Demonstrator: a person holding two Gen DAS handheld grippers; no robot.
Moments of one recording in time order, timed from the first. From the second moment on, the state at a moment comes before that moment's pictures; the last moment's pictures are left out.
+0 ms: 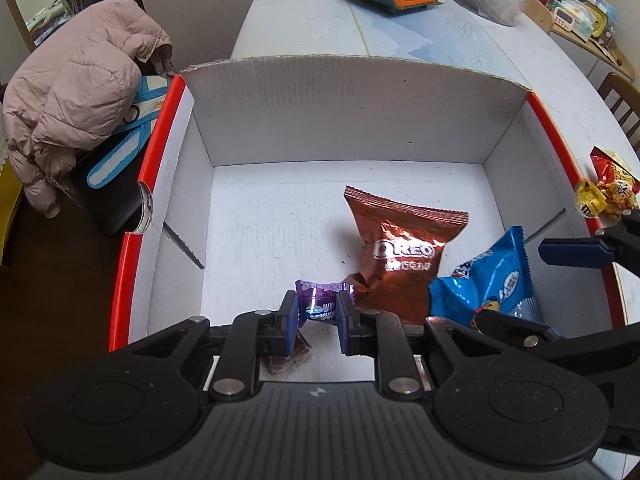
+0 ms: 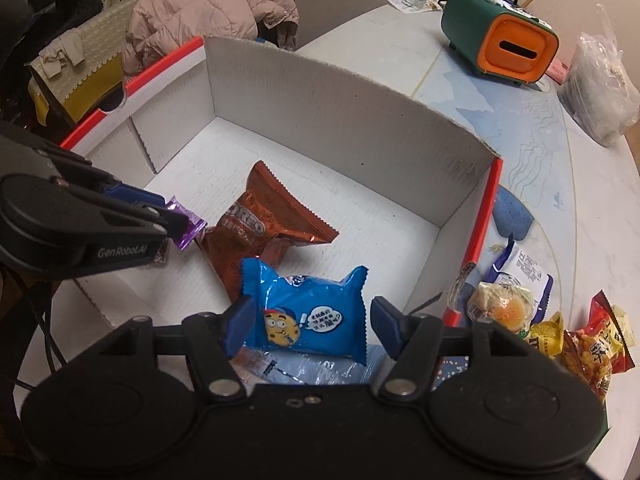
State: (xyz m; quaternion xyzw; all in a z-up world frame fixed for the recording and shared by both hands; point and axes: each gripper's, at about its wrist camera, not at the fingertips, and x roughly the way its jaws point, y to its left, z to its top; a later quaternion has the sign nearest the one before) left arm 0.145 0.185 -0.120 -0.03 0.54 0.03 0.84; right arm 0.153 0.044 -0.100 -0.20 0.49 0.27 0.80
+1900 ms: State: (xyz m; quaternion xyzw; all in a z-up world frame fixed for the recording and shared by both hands) left arm 0.141 -0.024 -0.057 -0.07 0.44 -0.09 0.89; right arm 0.130 -0.246 -0.023 -0.07 0.42 0.23 0.87
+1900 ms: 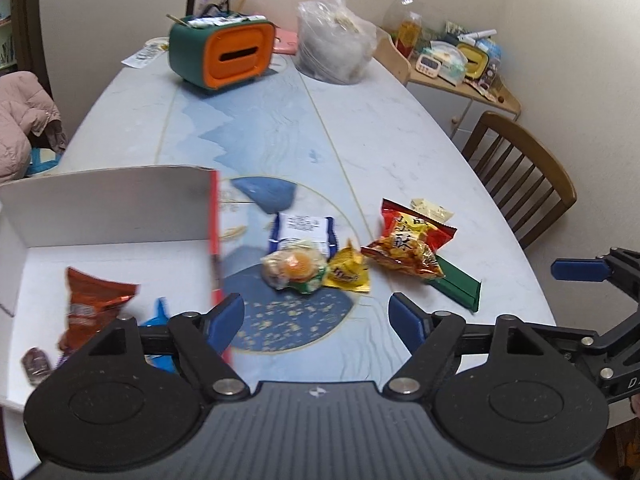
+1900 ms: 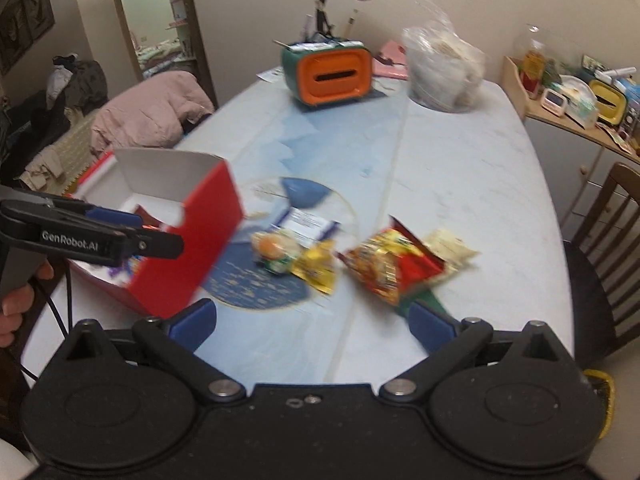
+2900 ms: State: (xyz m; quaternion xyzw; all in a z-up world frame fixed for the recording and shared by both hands) left arm 0.249 -0.123 -0.151 0.04 0.50 -0.06 0.86; right arm 0.243 -0.312 -0.143 -0.14 0.51 0.25 0.81
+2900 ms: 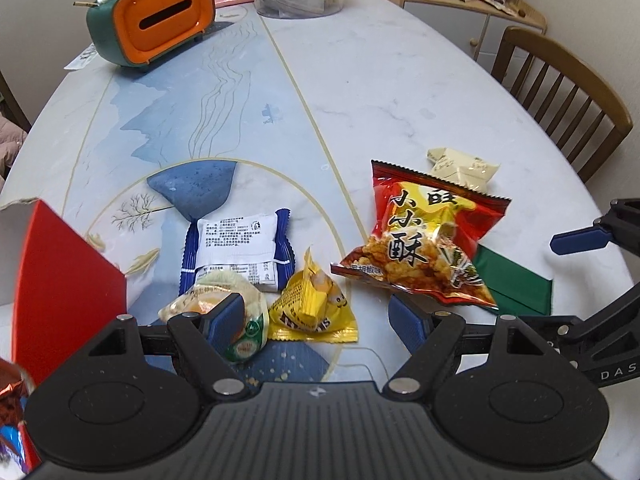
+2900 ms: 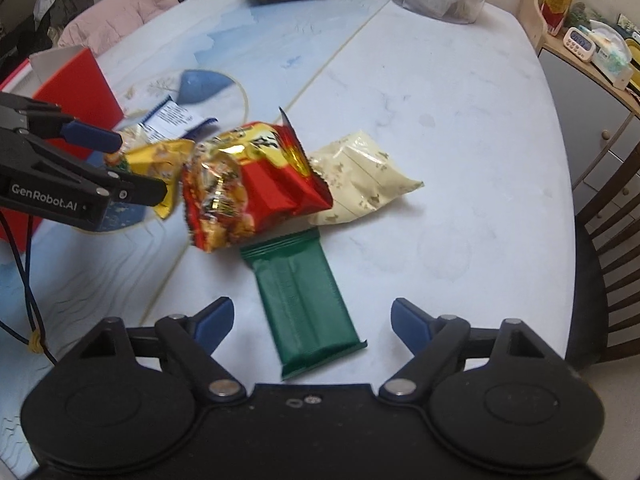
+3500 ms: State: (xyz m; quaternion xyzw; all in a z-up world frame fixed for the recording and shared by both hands) left arm 0.253 -0.135 -0.163 0.08 0.49 -0.06 0.86; right arm 0.246 -0.297 -0.156 -0.18 0.49 0.27 0.81
